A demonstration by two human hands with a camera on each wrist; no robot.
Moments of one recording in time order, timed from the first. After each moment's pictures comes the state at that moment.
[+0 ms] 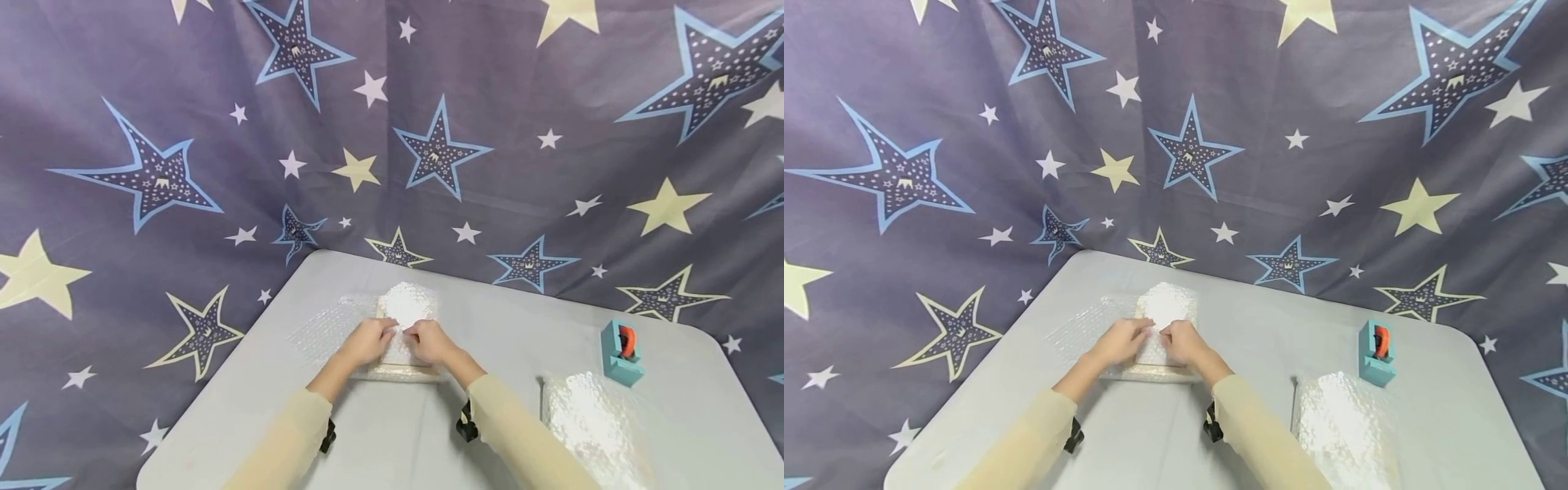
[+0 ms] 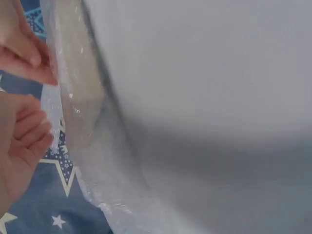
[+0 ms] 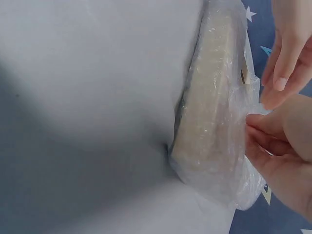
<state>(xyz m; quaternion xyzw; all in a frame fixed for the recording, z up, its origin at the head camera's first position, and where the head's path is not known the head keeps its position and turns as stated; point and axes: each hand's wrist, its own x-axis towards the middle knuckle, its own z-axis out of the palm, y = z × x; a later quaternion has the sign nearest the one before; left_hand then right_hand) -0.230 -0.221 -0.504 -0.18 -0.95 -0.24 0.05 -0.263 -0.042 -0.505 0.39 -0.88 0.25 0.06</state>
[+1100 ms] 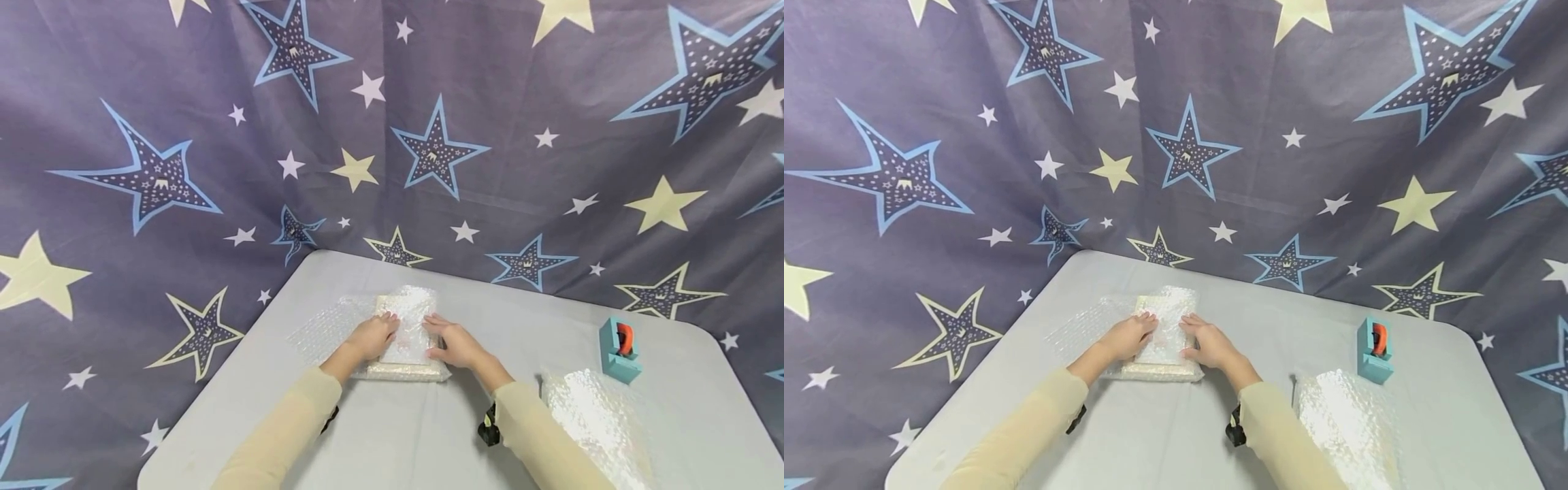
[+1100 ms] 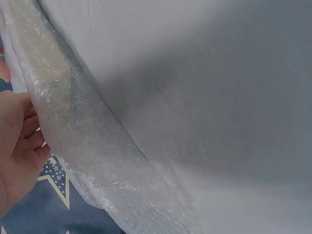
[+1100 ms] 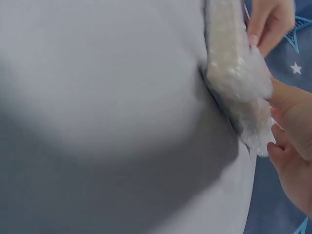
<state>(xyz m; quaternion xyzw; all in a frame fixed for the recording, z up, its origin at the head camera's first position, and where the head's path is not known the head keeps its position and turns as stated) -0.249 -0.216 -0.510 -0.20 -0.98 -0.03 -0.03 -0.271 0.015 -0.510 0.42 -0.88 0.24 -0.01</state>
